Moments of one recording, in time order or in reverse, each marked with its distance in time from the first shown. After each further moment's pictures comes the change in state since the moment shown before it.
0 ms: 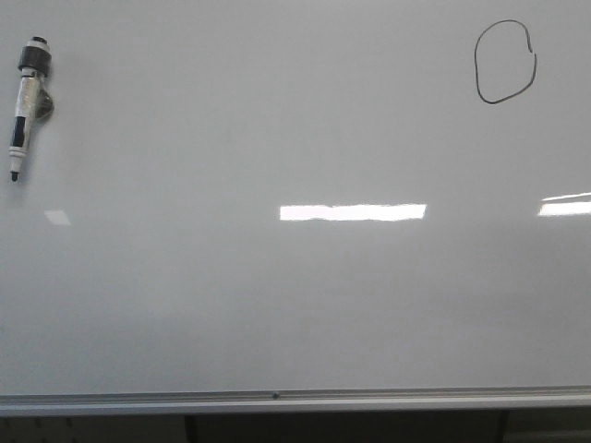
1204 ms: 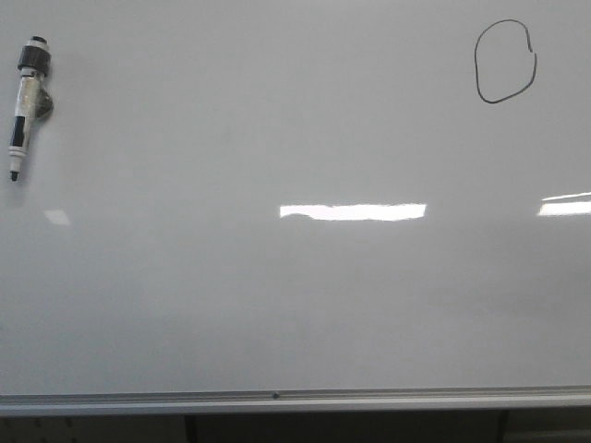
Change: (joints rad) left arm 0.000 0.000 0.000 0.000 0.000 0.000; right arm 0.056 0.000 0.006 0.020 -0.067 0.002
